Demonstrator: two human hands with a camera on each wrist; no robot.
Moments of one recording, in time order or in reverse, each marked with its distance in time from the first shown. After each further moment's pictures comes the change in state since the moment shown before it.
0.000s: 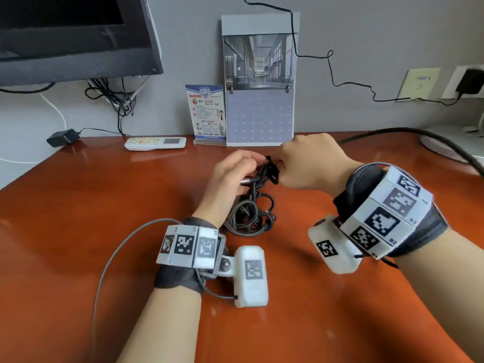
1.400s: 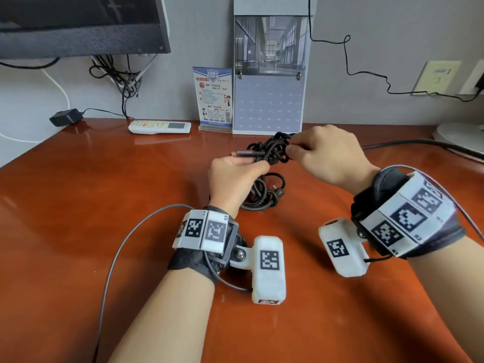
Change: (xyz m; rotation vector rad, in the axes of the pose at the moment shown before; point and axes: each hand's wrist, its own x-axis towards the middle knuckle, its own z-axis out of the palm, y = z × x) left_hand 0.004 -0.024 0.014 0.098 0.412 -0.125; right_hand -0.010 0.010 0.018 0.414 0.132 0.170
